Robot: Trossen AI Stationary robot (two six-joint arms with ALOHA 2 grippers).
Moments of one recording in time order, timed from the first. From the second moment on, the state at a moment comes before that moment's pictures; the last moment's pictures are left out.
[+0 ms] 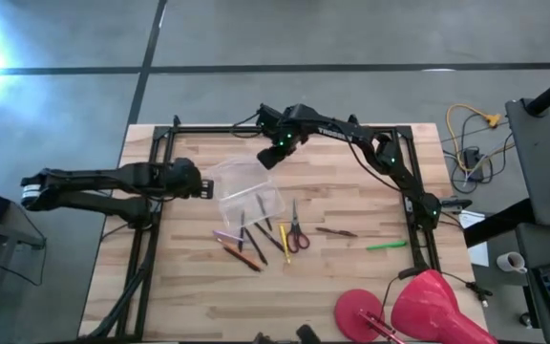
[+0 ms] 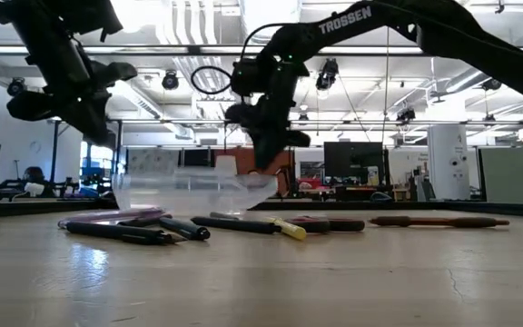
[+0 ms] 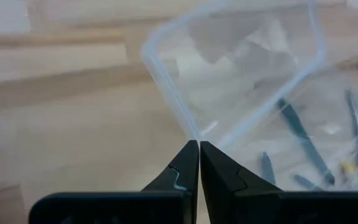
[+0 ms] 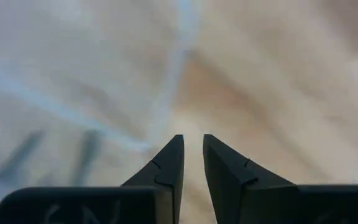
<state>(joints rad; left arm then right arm) 0.16 0.86 0.67 -0.86 -0.30 -1.17 -0.43 2.36 2.23 -1.18 -0.08 0.43</state>
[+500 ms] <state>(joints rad) -0.02 1.14 0.64 -0.59 -0.24 -1.38 -0.52 2.42 2.20 -1.10 -0.12 0.40</state>
